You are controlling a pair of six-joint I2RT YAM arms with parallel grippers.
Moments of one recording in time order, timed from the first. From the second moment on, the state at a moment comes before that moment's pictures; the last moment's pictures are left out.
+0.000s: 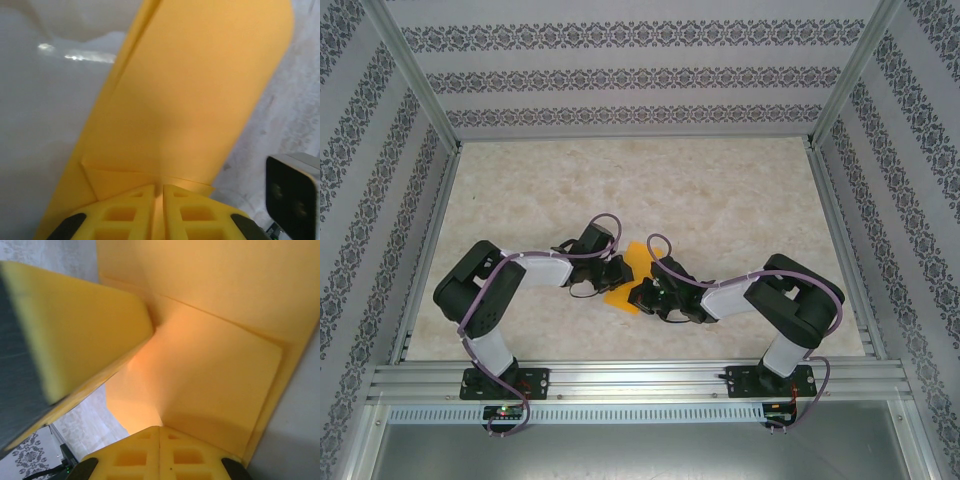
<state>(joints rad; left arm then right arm) -0.62 1.75 0.78 0.00 0.46 -1.00 0.88 1.69 0.53 0.41 -0.29 1.26</state>
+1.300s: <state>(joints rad) -0.54 1.80 0.83 0.01 0.47 -0.93 0.90 1.64 0.52 0.32 -0.29 1.25</state>
